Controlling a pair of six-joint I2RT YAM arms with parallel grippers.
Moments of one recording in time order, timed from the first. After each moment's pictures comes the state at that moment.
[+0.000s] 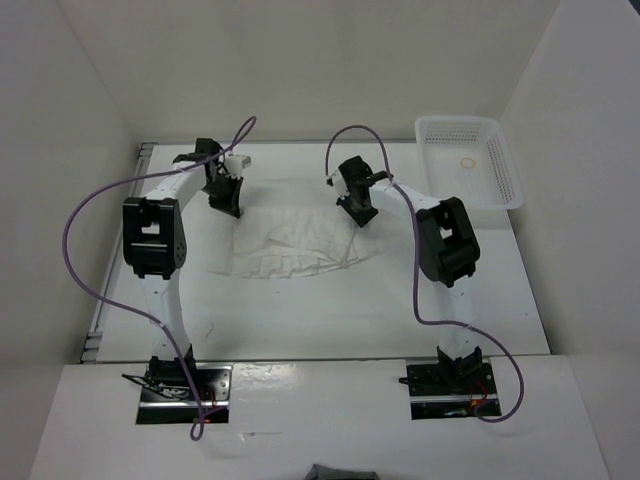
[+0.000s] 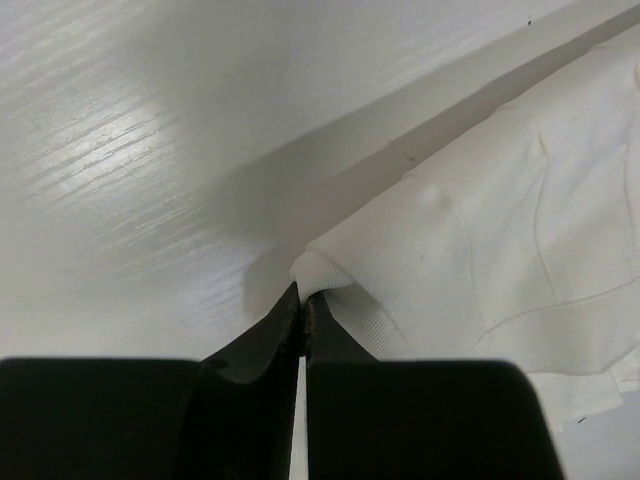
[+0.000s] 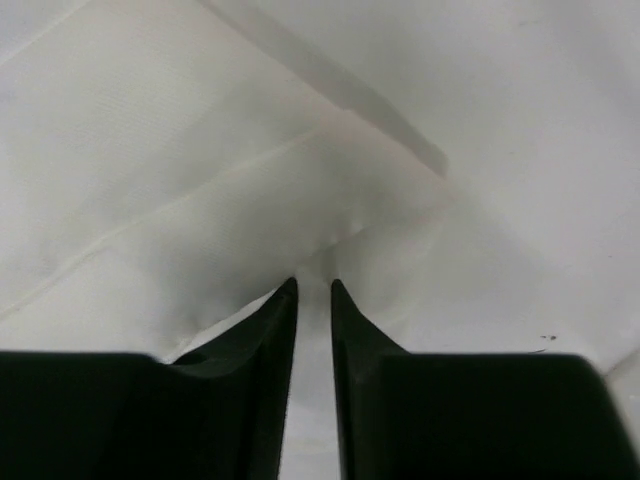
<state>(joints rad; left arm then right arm) -0.02 2.17 1.74 -0.78 0.33 0.25 0.45 2.13 1.60 -0.61 0.13 -0.31</state>
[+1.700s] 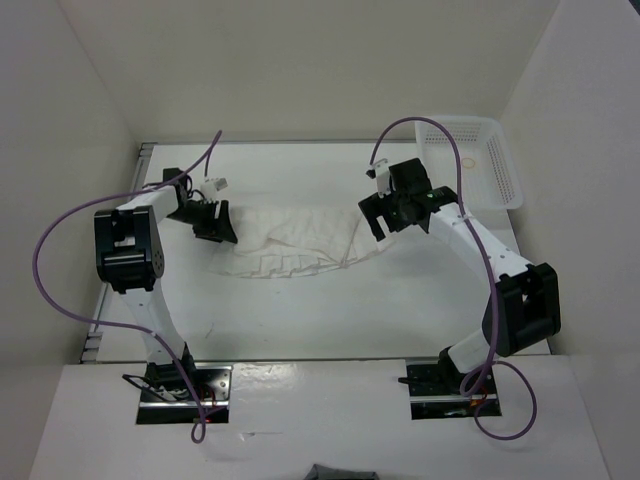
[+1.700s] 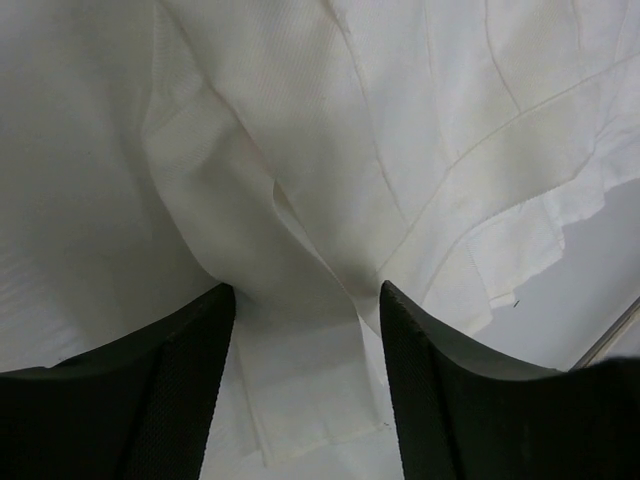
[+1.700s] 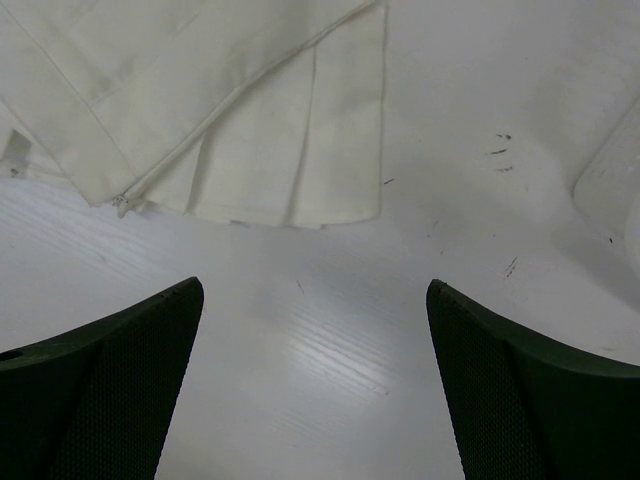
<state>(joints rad) 0.15 2.01 1.37 -0.71 0.67 0.31 0.36 1.50 1.22 -0.62 -0.01 -0.18</state>
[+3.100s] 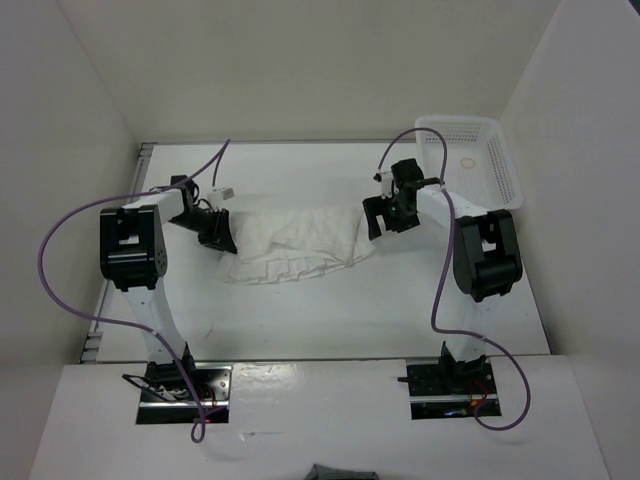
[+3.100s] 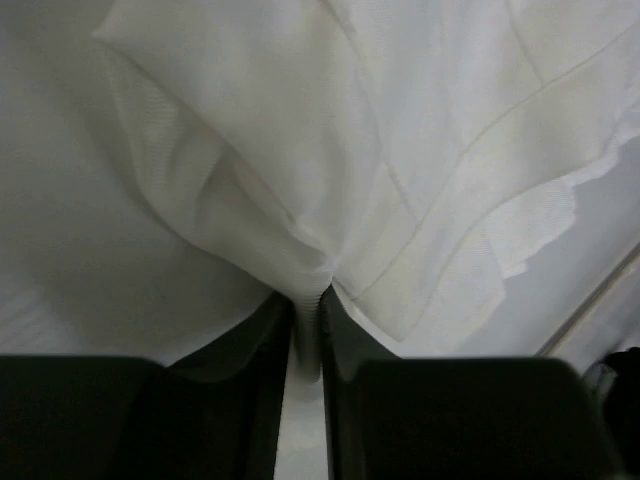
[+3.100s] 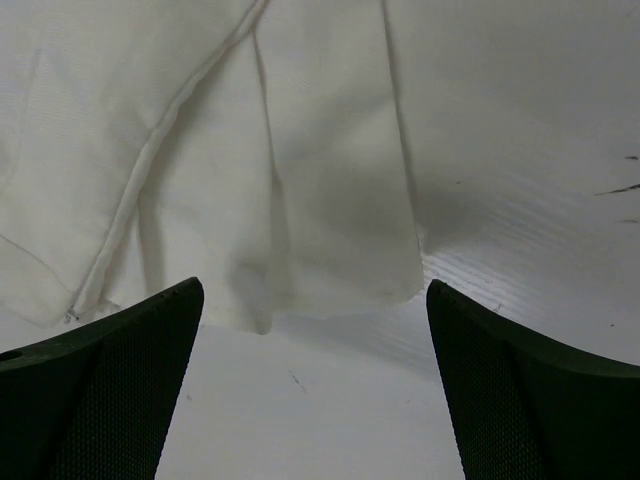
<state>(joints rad) 0.12 2.03 1.34 -0.76 0.67 0.32 0.23 1.90 1.31 -0.56 -0.20 -0.07</state>
